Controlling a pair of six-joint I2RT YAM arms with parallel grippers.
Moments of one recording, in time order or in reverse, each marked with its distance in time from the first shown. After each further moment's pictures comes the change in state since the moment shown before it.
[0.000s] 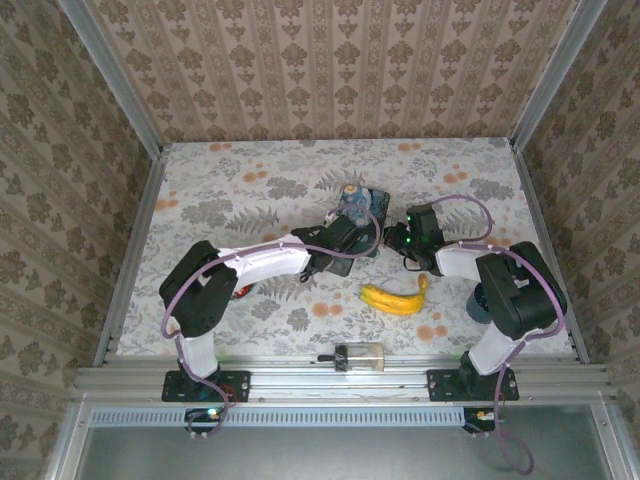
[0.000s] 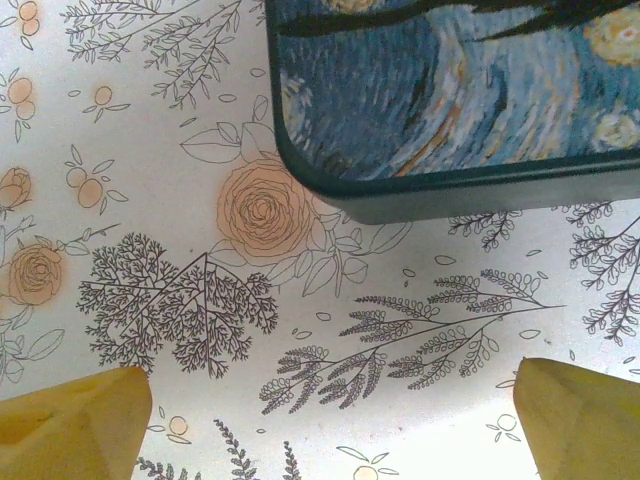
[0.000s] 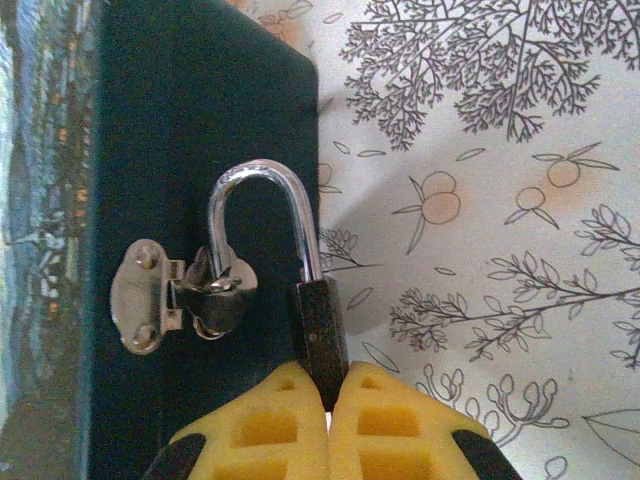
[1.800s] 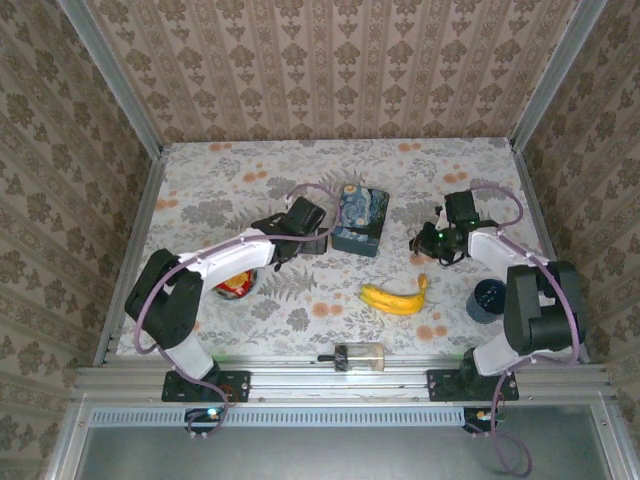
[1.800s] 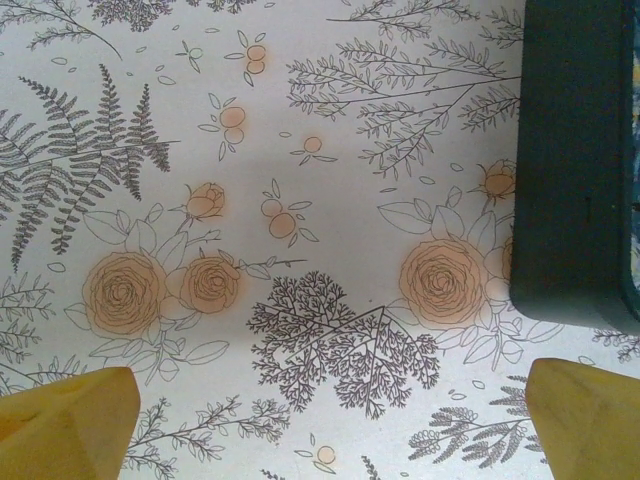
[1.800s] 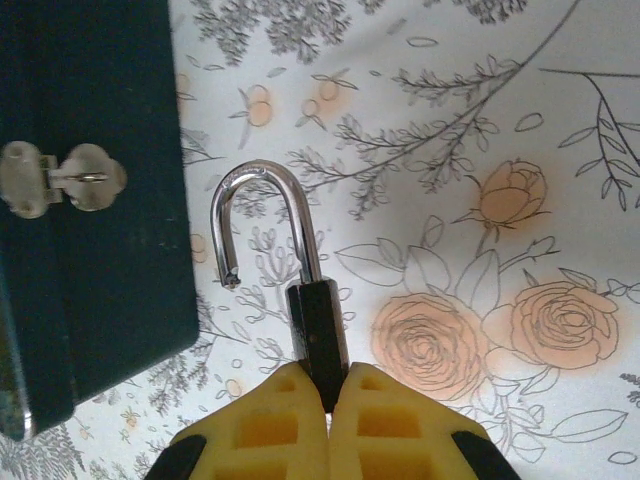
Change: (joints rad) left arm 0.192 -0.181 -0.137 0.100 0.043 -0.067; right arm -0.252 -0.114 0.160 -0.644 -0.258 -0.320
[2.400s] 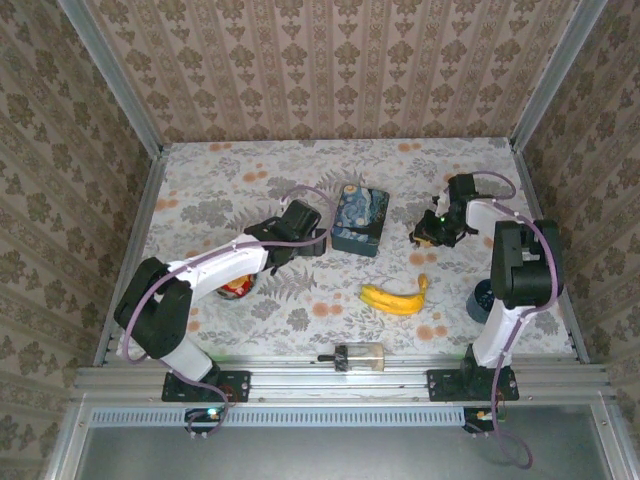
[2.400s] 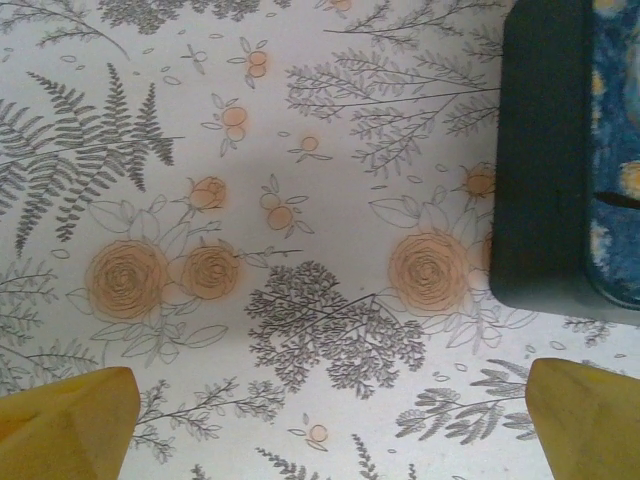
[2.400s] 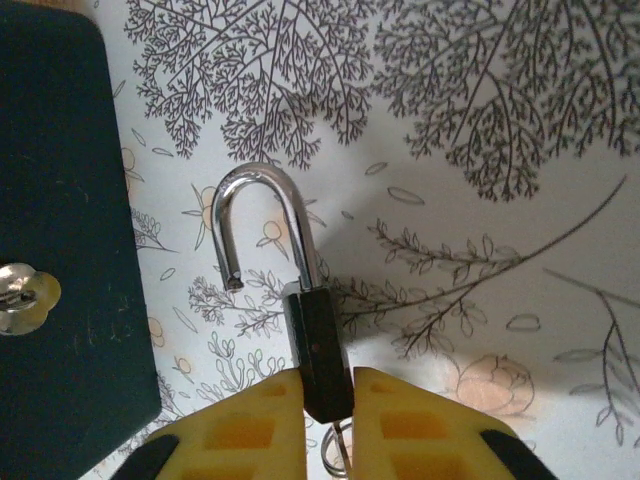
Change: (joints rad) left arm -0.014 -0.066 -0.053 0.037 0.014 -0.020; right arm -0.074 0.310 0.289 -0.147 -0.085 -0.180
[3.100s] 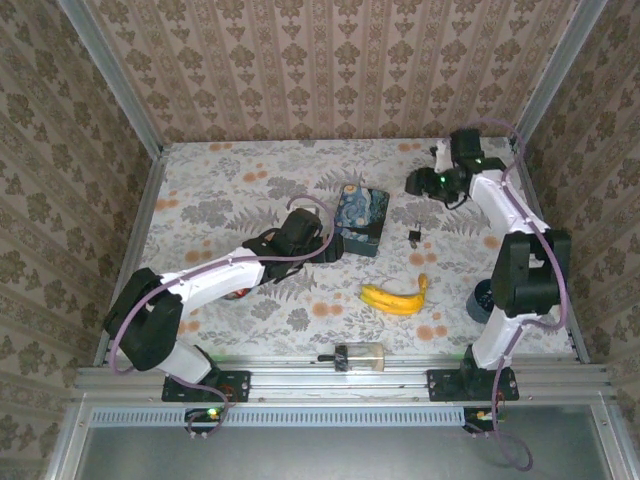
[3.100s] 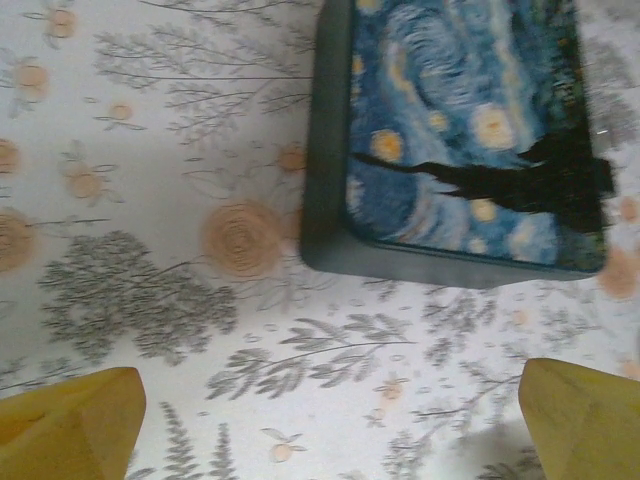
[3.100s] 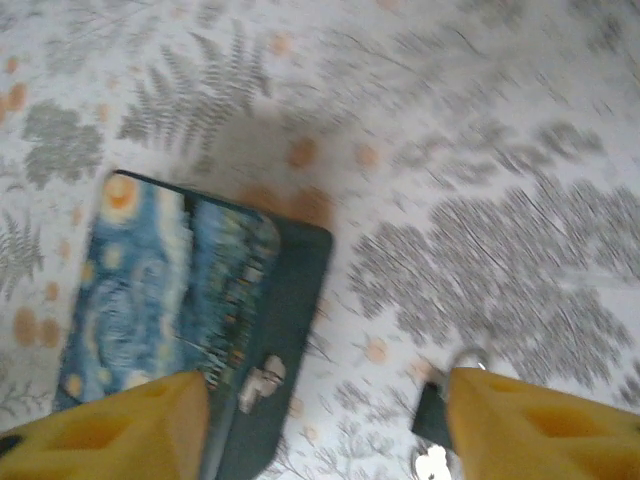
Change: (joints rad) left arm -0.057 -0.080 -0.100 0.190 0.209 -0.144; right arm 0.078 -0.053 0.370 -0.125 0.090 -0.127
